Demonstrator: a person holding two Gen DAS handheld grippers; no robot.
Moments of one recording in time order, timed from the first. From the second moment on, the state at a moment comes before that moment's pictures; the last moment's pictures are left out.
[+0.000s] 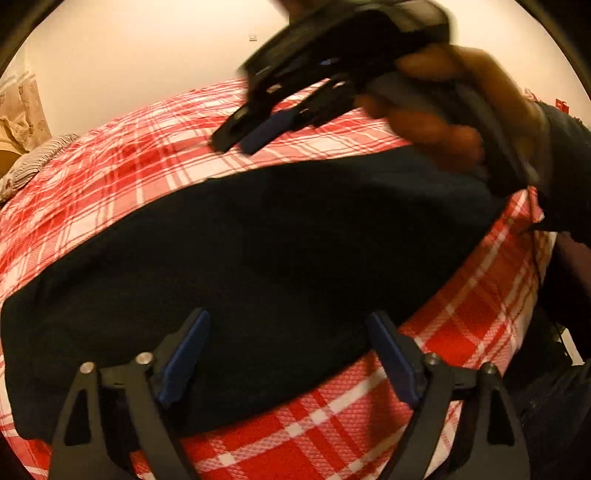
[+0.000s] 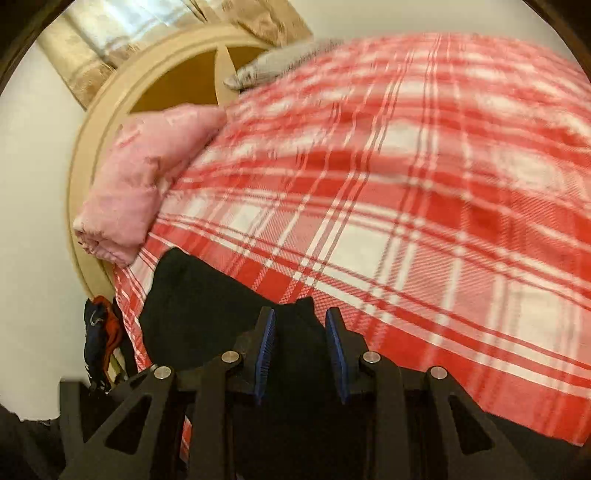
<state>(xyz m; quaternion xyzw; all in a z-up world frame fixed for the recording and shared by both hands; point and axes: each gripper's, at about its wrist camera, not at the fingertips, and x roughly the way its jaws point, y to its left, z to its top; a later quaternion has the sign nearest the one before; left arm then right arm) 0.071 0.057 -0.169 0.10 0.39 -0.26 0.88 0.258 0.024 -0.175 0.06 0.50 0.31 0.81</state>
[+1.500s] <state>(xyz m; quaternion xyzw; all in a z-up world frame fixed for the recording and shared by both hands) 0.078 0.088 -0.167 0.09 0.40 -0.21 0.89 0.075 0.014 -0.189 -0.17 0.46 0.33 0.80</state>
